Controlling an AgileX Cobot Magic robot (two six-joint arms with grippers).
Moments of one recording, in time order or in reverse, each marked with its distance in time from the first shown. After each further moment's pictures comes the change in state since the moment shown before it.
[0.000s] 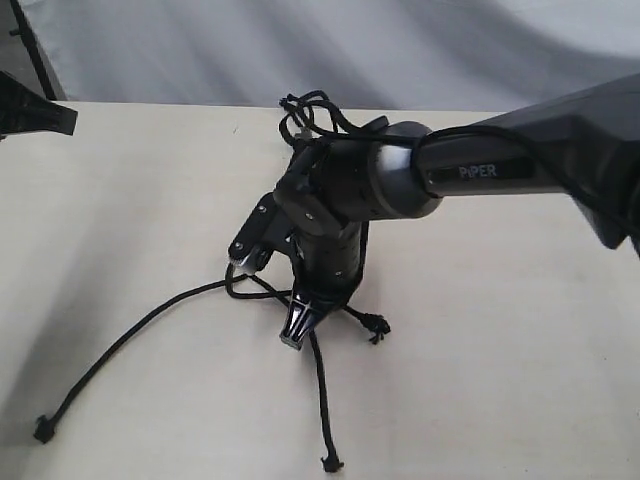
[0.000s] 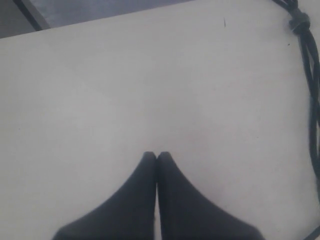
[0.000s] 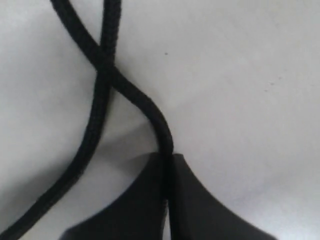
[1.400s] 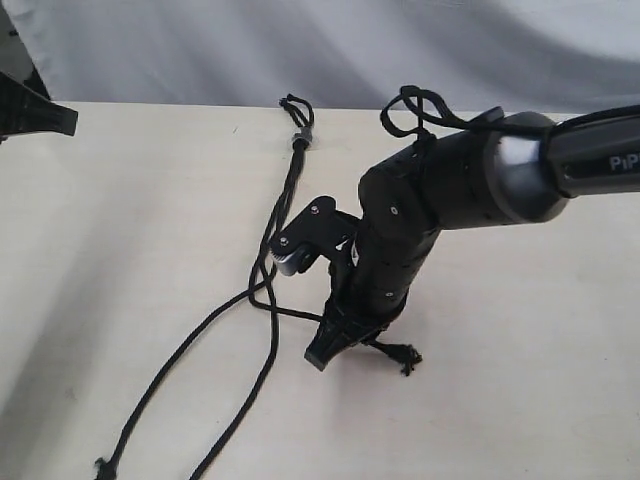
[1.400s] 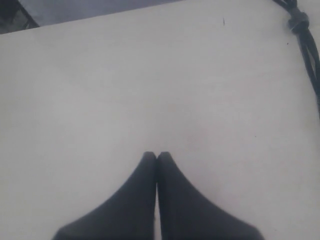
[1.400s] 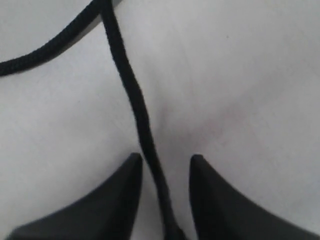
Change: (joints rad) left arm 0.000 0.000 0.000 -0.012 0.002 0.000; right arm -0.087 -0.216 0.279 0.277 -0.159 -0.115
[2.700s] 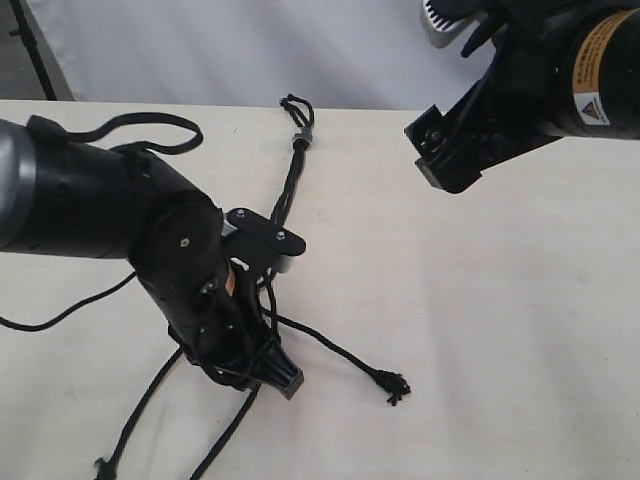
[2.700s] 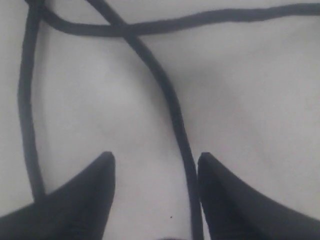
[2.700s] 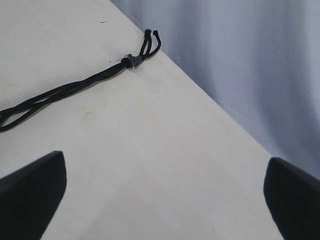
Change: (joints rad) left arm -0.664 0.413 -0.035 -0.170 0.235 -0.069; right arm -0.002 -0.704 0.146 -0.773 -0.055 0.612
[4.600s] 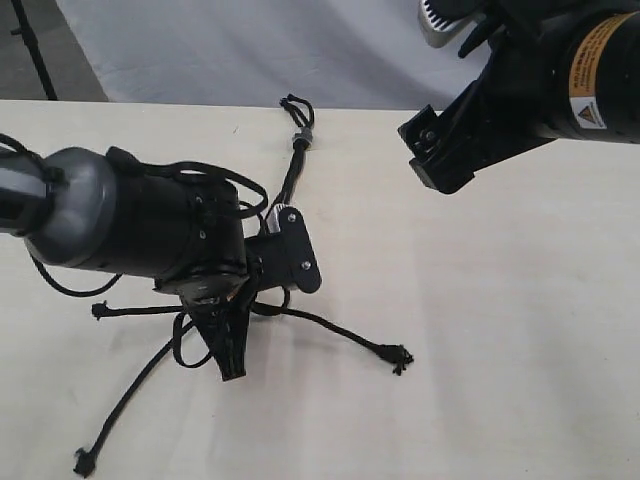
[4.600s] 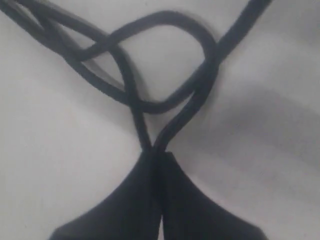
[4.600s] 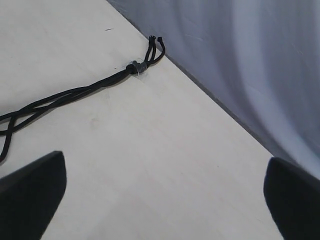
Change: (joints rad) left arm -0.030 0.117 -0.049 0.716 -0.014 0.009; right arm 0.000 0.000 0.010 -0.004 -0.032 0.023
